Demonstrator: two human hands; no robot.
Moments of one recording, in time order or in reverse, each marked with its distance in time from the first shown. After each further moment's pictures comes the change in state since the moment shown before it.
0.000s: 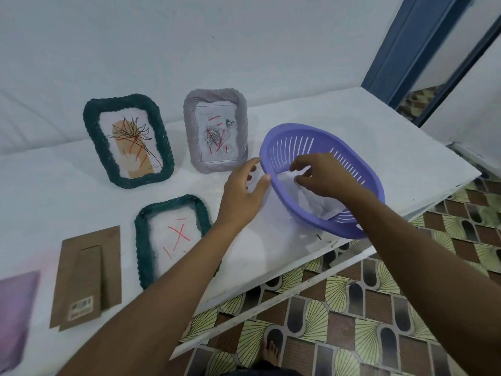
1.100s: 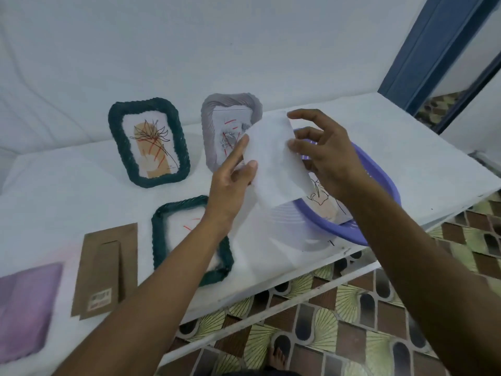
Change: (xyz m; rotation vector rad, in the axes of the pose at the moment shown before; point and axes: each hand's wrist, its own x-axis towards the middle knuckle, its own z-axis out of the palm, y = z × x) left_hand -0.009 0.025 -0.049 -0.521 0.044 -0.047; right_hand -0.015 -0.082 -0.036 1.154 0.130 -0.055
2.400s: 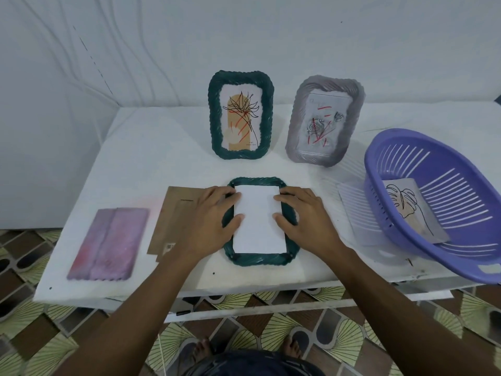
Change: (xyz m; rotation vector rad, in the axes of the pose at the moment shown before) left_hand -0.091 -0.036 -0.181 1.326 -0.018 0.077; right_hand -0.037 0.151 0.125 -0.881 -0.303 -0.309
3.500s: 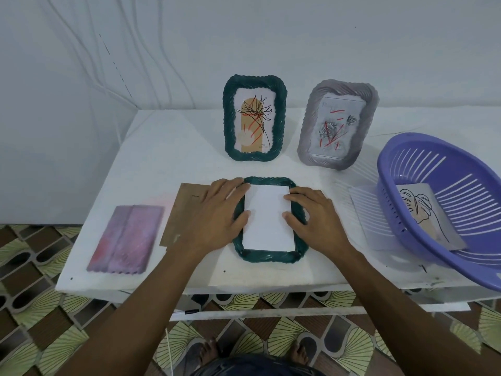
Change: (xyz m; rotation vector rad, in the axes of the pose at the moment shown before) left_hand 0.001 0.000 -0.021 0.157 -0.091 -0.004; right_hand 0.002 0.001 0.003 0.029 0.023 0.002
